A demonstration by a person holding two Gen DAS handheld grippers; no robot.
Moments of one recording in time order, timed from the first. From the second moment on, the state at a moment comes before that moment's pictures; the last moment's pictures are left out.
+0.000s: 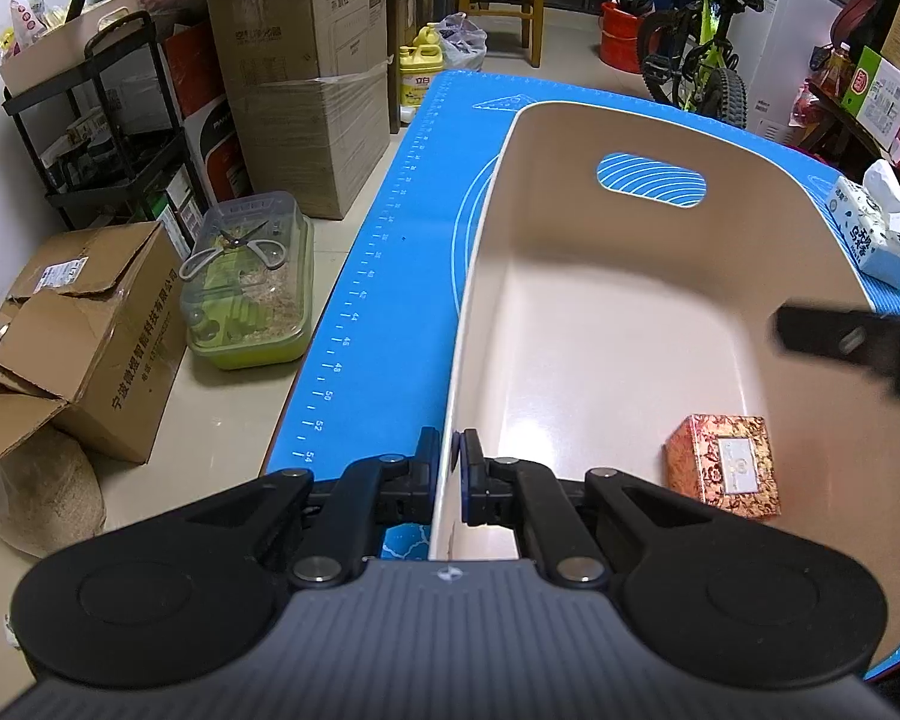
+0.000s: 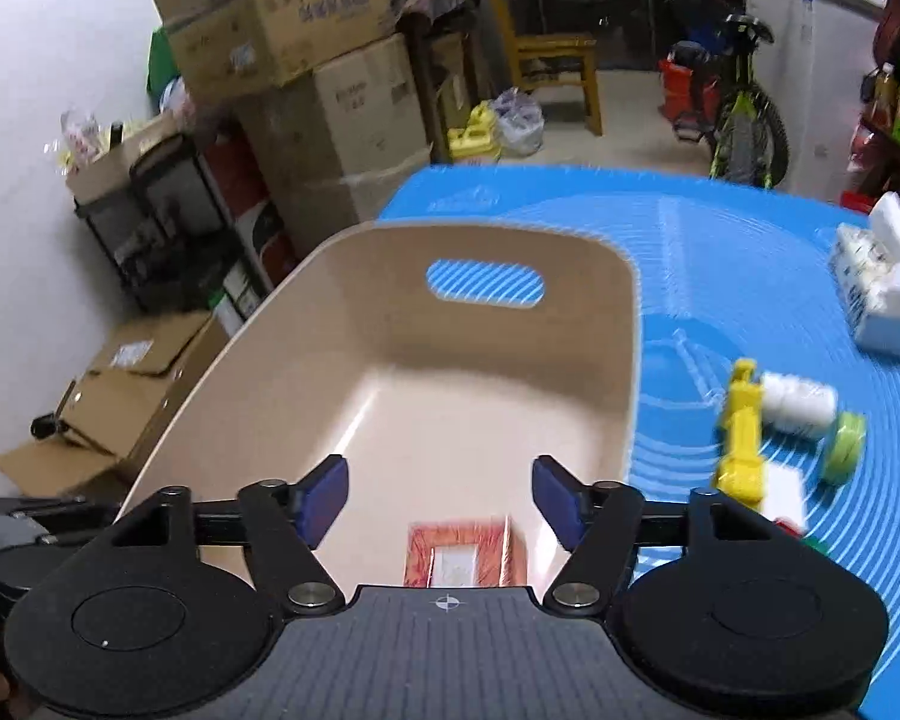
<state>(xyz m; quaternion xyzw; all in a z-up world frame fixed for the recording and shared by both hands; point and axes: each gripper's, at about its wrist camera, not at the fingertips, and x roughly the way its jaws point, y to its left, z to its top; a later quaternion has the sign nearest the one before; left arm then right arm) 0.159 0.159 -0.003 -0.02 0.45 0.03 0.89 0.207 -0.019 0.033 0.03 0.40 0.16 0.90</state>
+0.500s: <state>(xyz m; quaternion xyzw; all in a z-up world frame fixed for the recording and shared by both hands) 0.160 0.159 -0.003 -0.02 0.45 0.04 0.89 0.231 -0.145 0.062 0.05 0.35 0.04 0.93</state>
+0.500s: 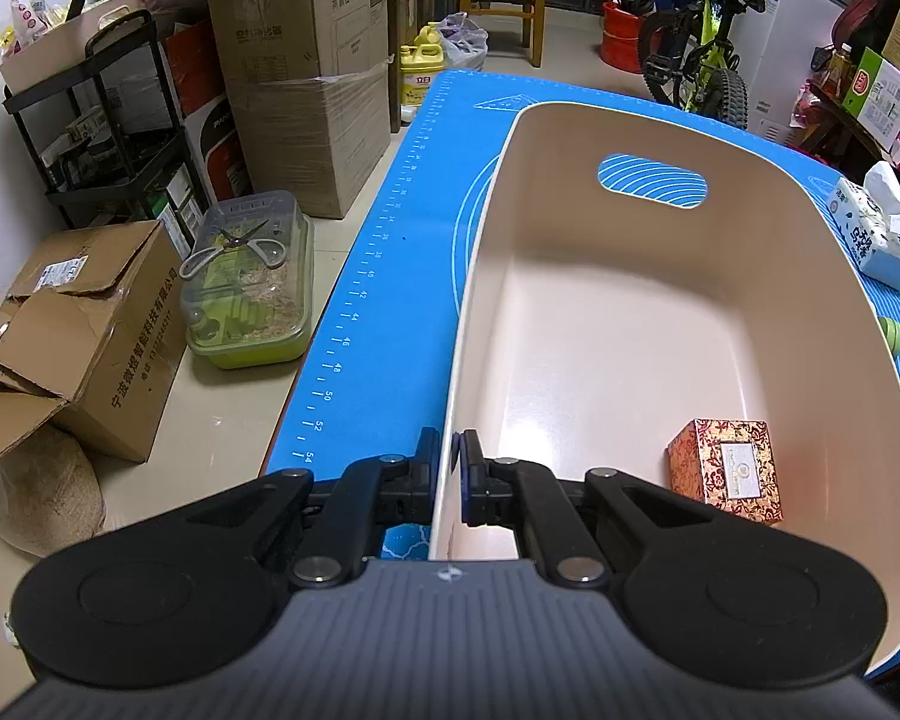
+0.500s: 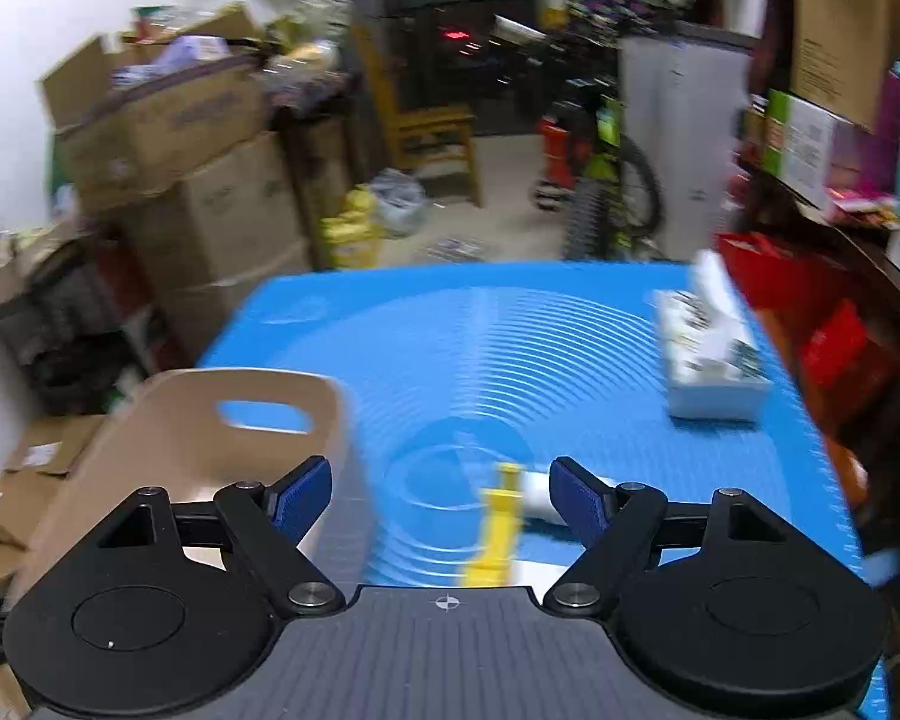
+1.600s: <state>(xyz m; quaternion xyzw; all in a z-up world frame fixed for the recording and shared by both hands) 0.161 0.162 -0.005 -0.03 0.45 0.04 0.89 0.291 -0.201 -0.054 0.05 0.43 -0.06 0.90</state>
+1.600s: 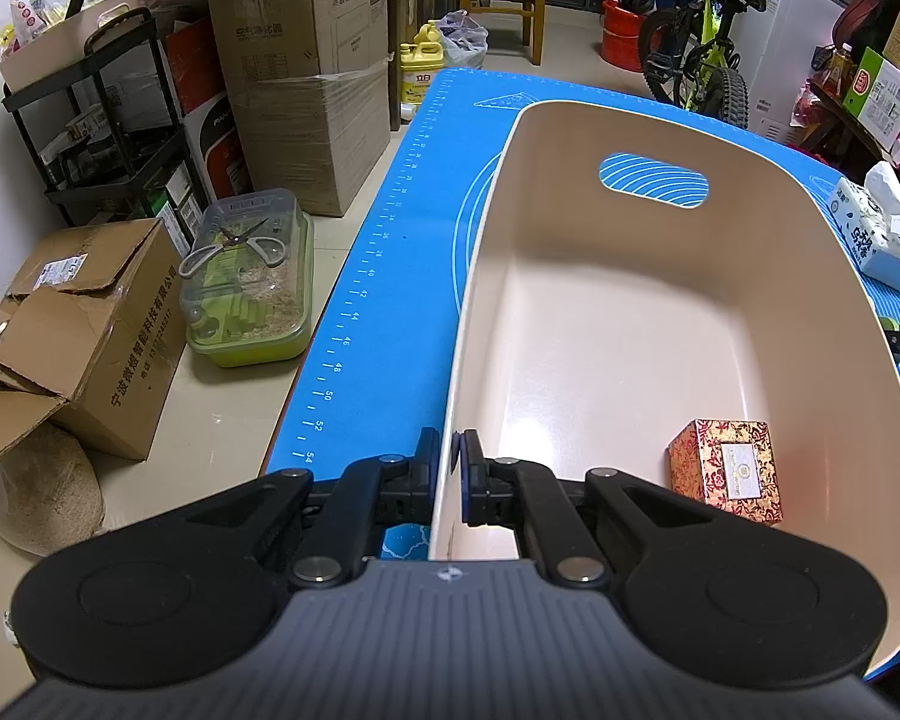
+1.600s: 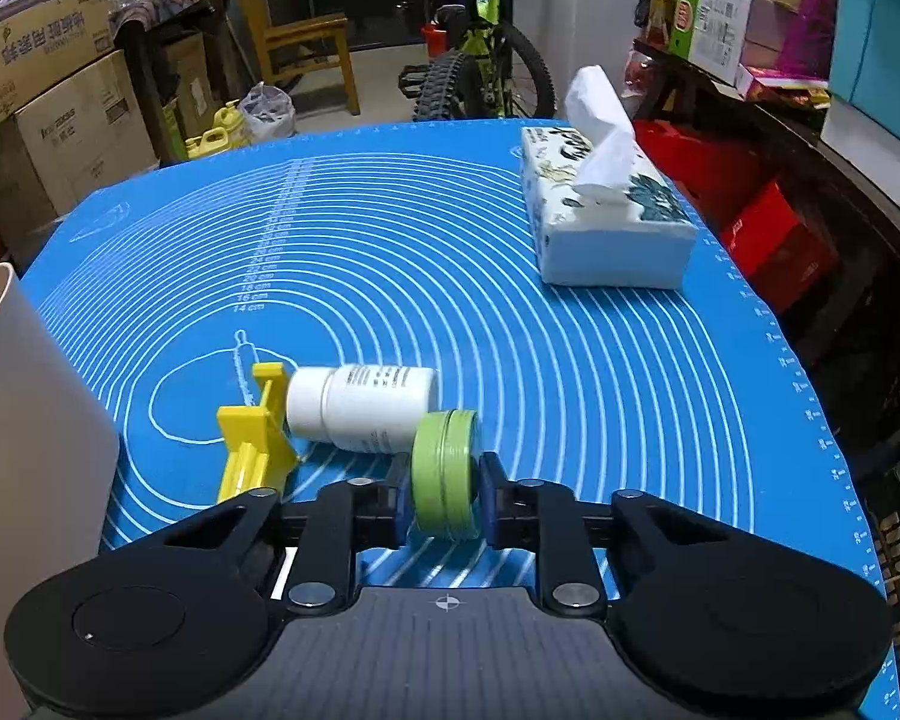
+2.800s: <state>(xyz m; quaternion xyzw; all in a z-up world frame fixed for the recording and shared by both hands) 0.162 0.163 -0.004 -0.03 0.45 0.04 0.89 0.222 -0.060 0.080 0.00 0.32 0.20 0.93</state>
